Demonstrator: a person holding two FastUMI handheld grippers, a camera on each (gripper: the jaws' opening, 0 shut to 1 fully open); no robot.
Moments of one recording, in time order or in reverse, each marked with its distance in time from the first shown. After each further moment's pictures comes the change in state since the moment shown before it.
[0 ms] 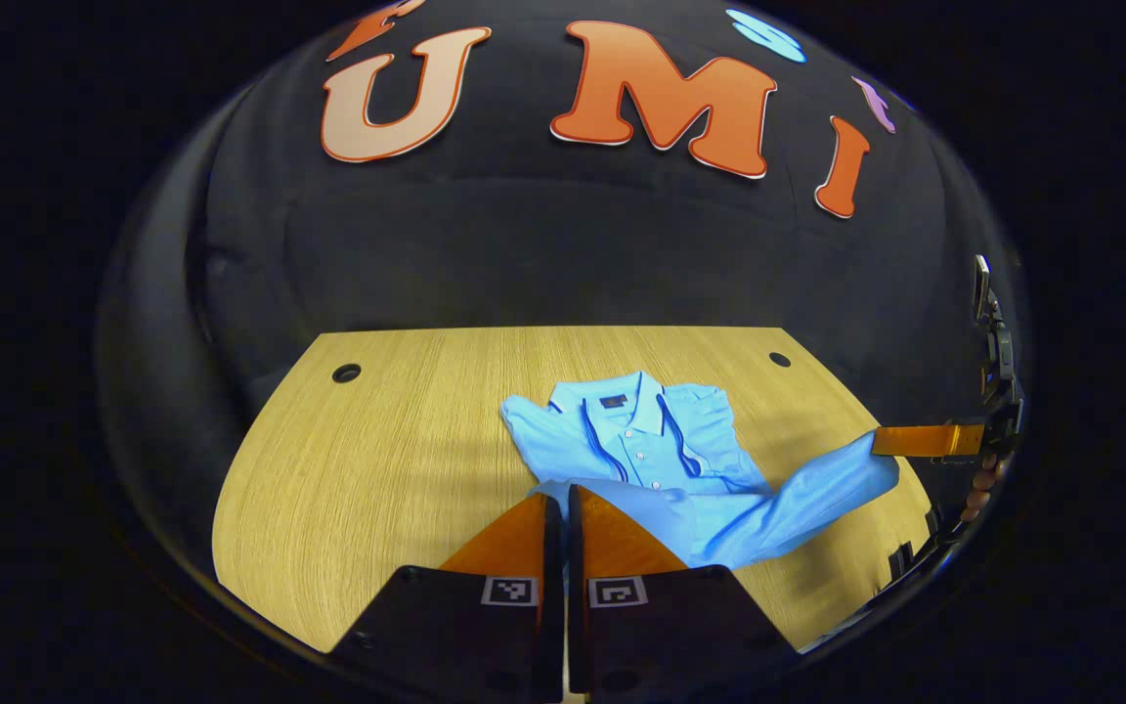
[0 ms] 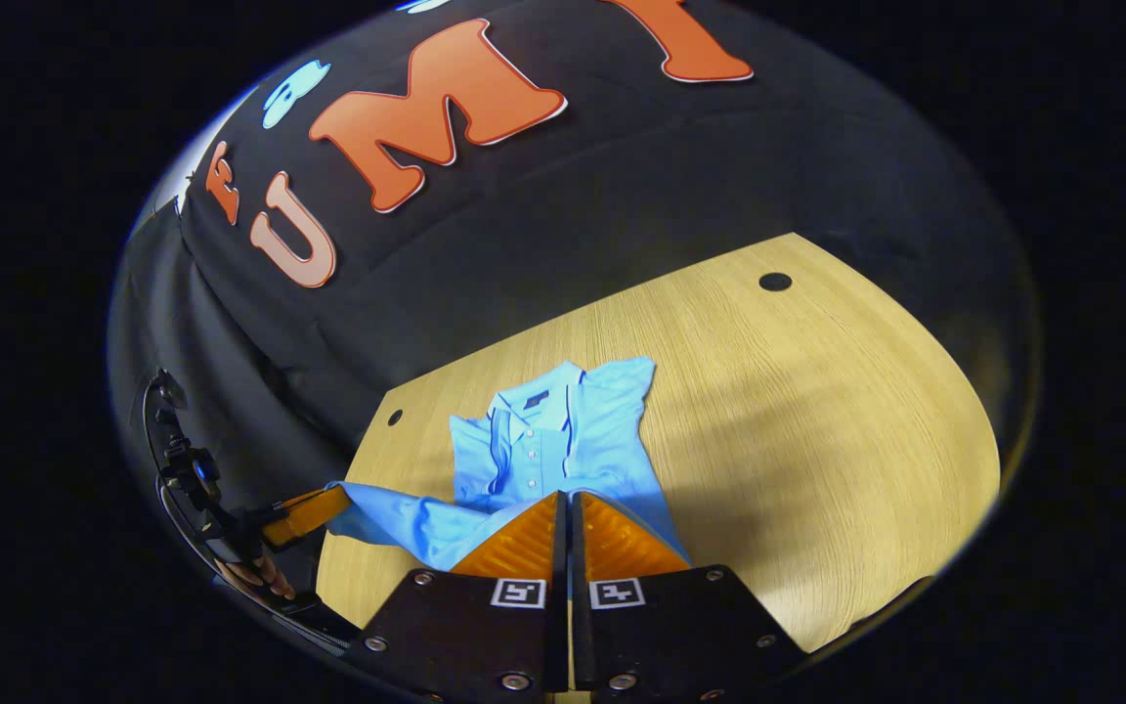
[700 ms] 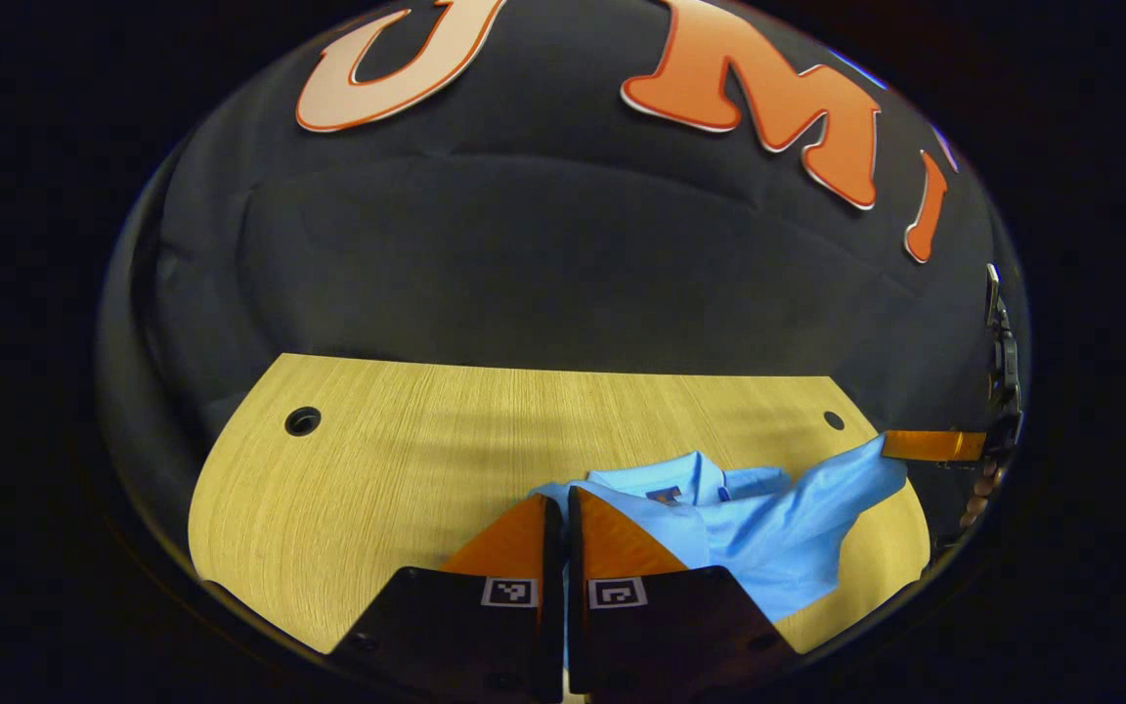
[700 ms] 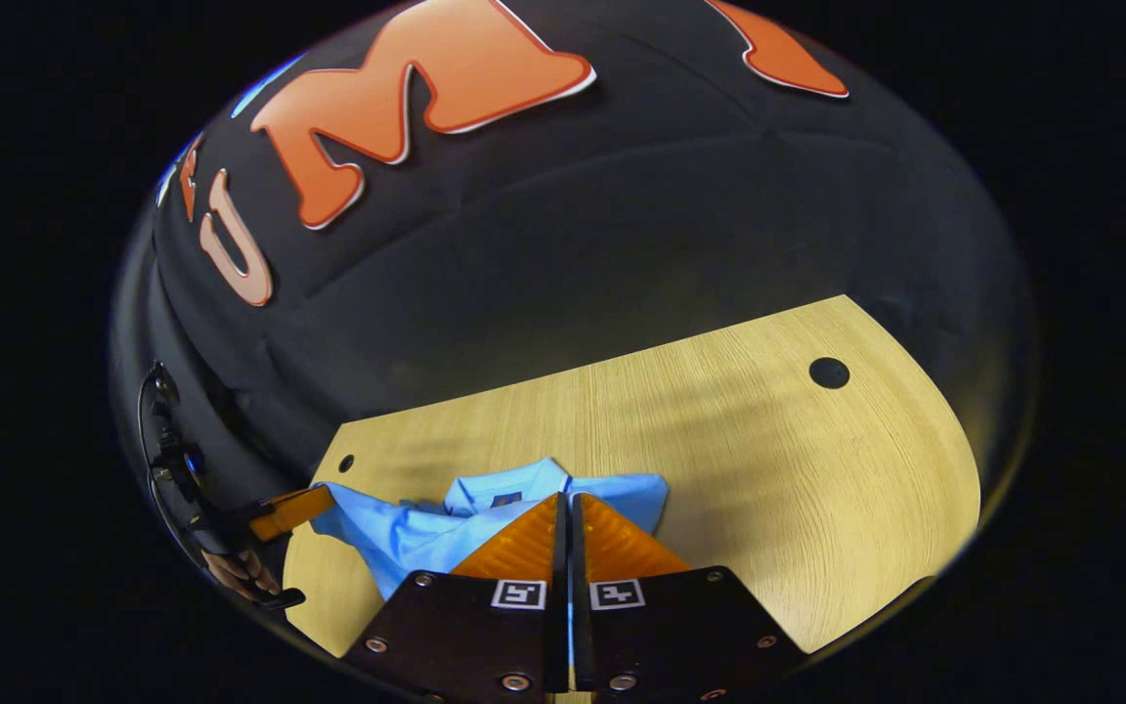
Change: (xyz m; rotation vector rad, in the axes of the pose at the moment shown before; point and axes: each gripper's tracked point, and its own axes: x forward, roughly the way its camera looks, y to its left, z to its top) left arm 0.162 0.054 0.071 -0.079 0.015 0.014; right arm 0.148 -0.019 0.100 -0.081 -0.013 -0.092
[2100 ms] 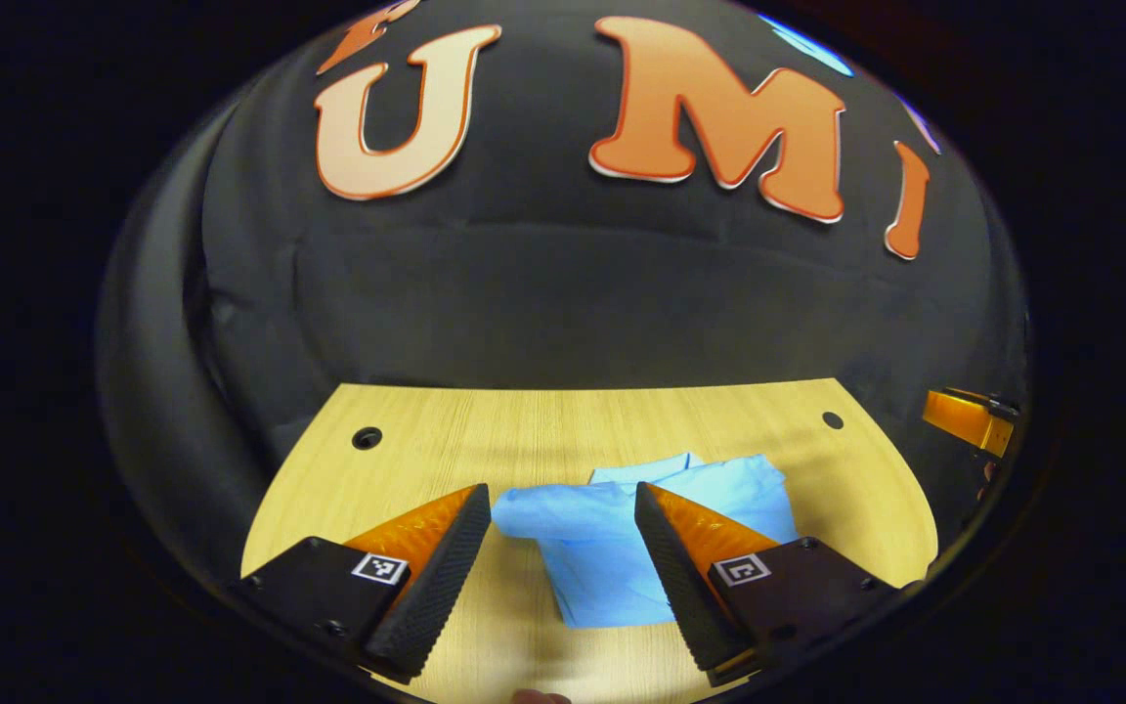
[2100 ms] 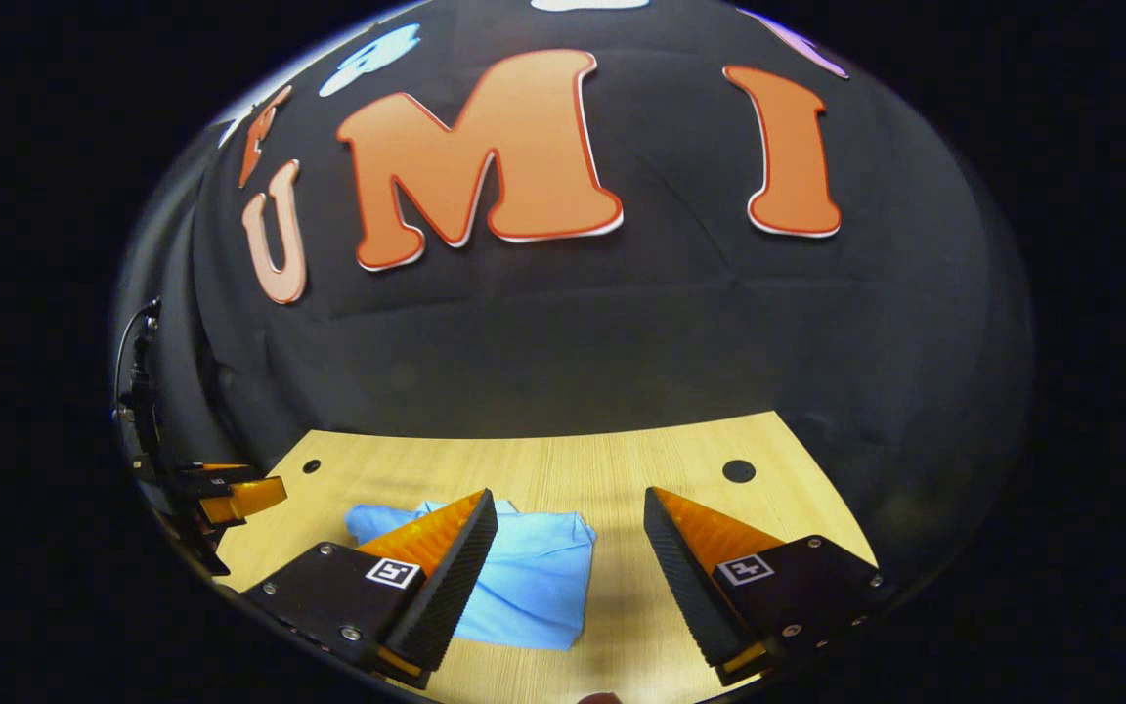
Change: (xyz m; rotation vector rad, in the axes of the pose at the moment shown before) left arm -0.129 -0.040 0.030 0.074 -0.101 0.115; right arm -0.154 0.011 0.050 -0.226 -0.295 -0.086
